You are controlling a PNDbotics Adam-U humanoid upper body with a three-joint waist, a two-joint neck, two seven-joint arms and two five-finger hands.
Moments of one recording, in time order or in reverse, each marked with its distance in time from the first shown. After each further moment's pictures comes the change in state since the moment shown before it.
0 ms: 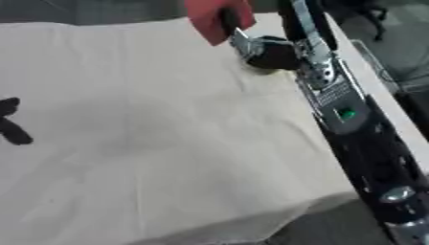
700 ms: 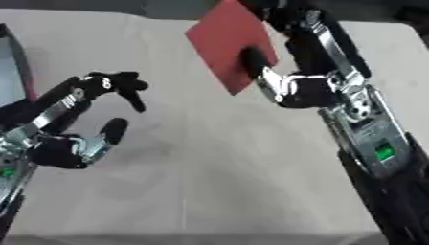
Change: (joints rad) left arm -0.177 -0.014 -0.150 0.162 -0.096 -0.120 0.026; right arm -0.065 0.069 0.178 -0.010 -0.183 0.127 0.257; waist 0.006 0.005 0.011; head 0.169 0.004
